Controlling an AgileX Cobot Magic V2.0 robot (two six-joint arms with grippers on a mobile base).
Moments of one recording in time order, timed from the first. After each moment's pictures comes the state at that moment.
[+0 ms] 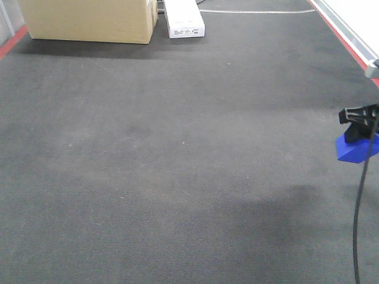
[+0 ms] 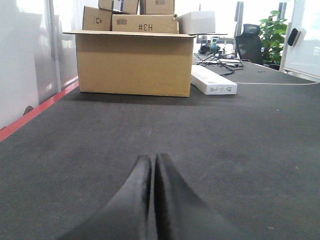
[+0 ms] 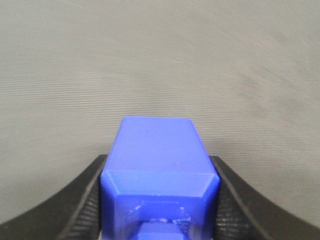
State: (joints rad) left arm 0.00 -0.01 0.03 0.06 0.04 -0.04; right arm -0.21 1.57 -1.25 0.21 0.89 -0.20
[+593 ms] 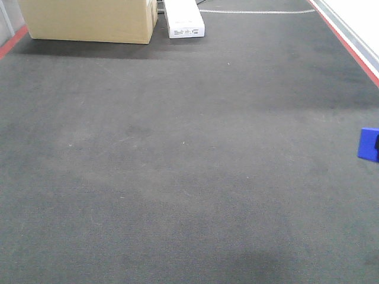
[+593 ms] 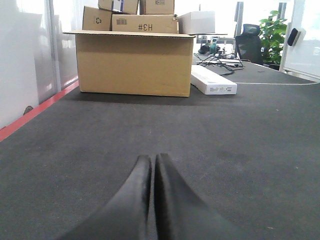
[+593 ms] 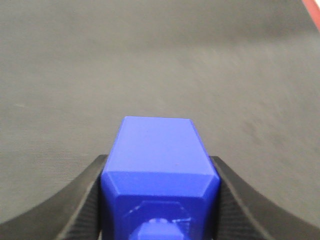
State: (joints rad) left arm 0.00 -0.01 0.03 0.06 0.04 -0.04; right arm -0.13 0.83 -0.75 0.30 0.60 -0.23
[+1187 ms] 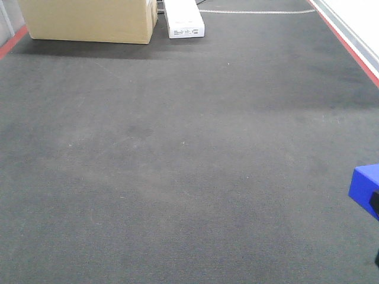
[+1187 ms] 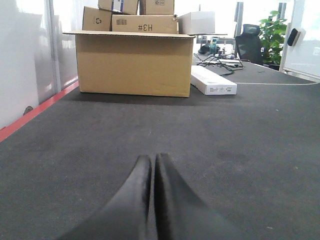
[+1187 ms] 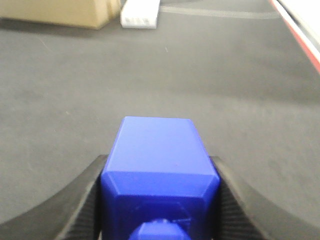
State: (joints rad) left arm 0.00 -0.01 0.03 0.06 0.04 -0.04; right arm 0.06 0.34 -0.35 0.25 0.37 -0.25
